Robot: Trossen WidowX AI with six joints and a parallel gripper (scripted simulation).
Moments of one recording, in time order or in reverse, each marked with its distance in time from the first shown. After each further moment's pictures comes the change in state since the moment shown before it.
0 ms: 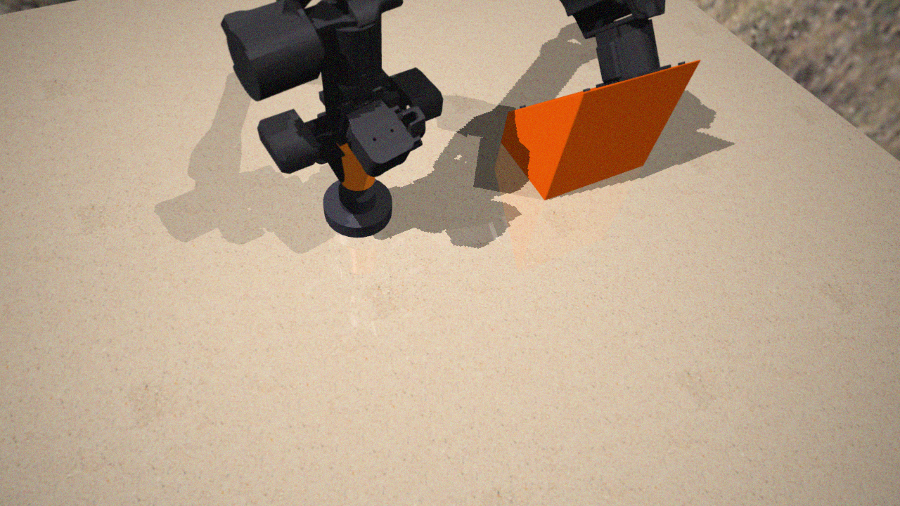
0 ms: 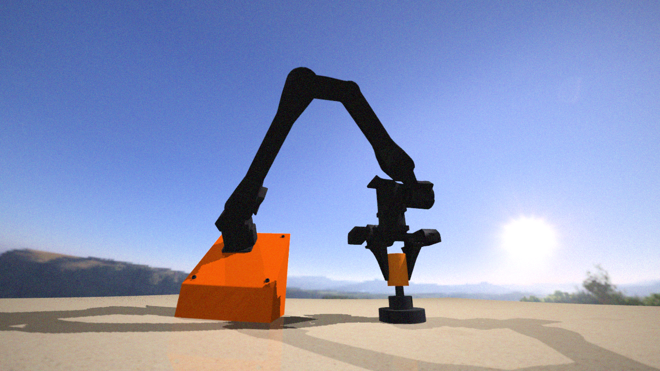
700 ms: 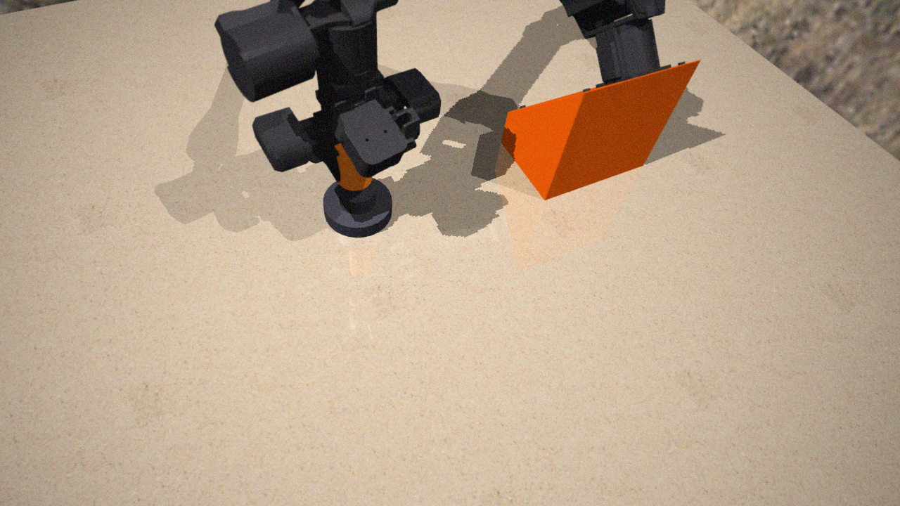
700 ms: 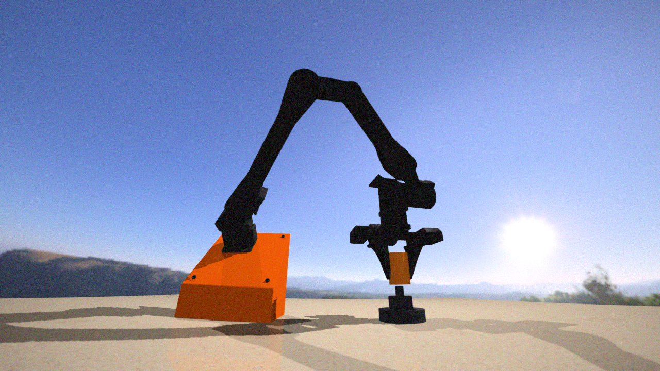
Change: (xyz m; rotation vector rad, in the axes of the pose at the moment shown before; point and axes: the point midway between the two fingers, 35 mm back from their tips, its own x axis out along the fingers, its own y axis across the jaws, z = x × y) arm -0.003 -0.004 0.000 0.042 0.002 0.004
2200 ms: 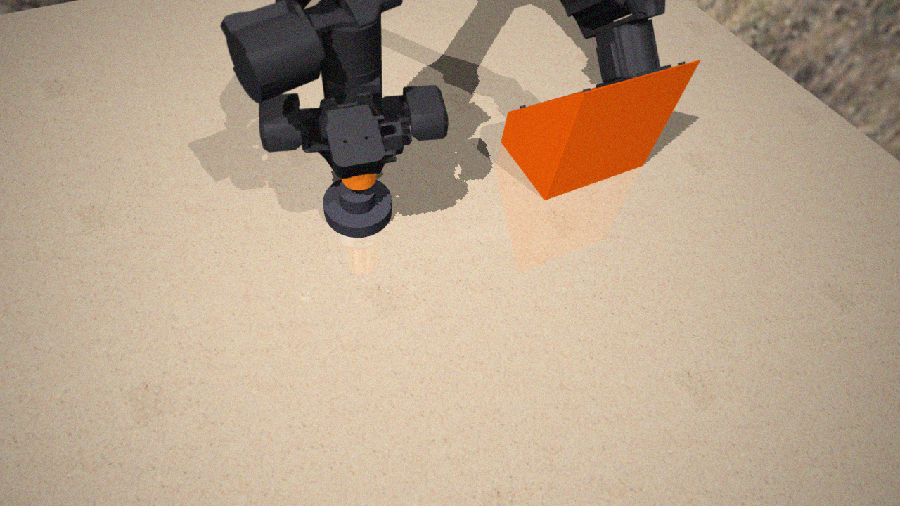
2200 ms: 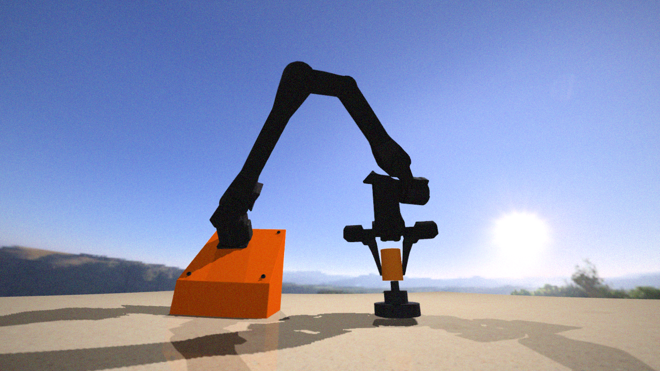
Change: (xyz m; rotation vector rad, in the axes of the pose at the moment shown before) arm 0.002 0.005 0.000 0.357 0.001 0.003
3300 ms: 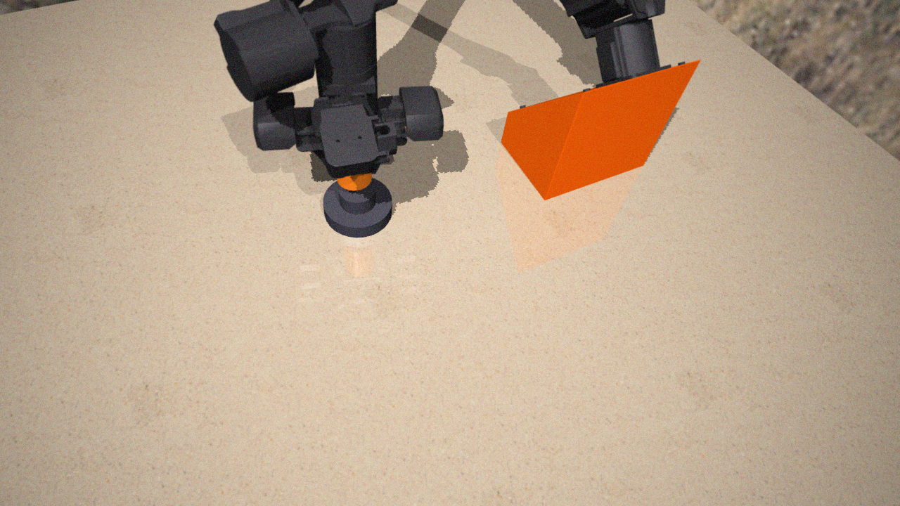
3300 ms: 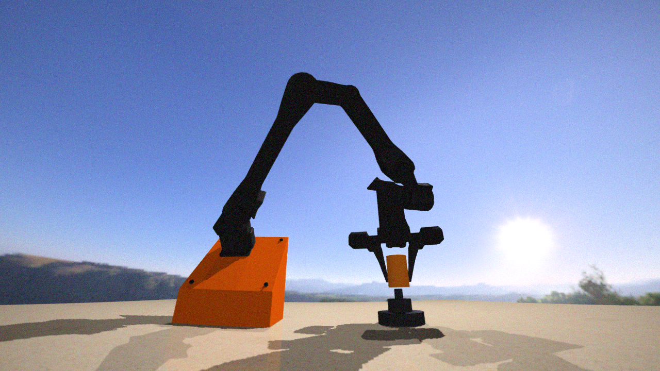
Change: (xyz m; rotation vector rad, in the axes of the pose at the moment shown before) arm -0.002 -0.005 0.001 0.018 -0.001 -0.004
